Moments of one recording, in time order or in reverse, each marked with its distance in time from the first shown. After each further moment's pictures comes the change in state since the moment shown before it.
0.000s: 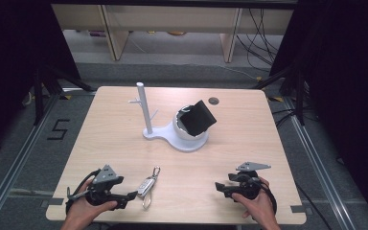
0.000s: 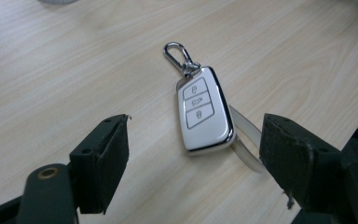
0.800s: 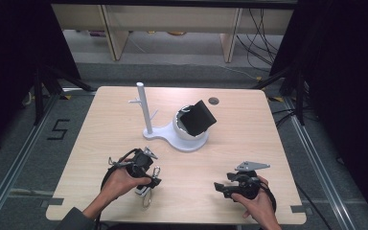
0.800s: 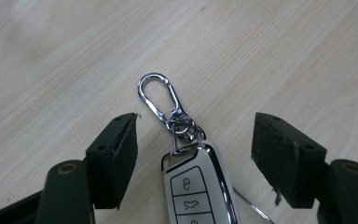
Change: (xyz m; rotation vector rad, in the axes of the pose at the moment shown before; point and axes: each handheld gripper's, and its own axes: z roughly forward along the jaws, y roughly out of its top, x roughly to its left) left arm -0.007 0.074 0.085 0.344 -0.018 0.061; right arm 0.002 0.003 -0.001 -0.004 0.006 -0.045
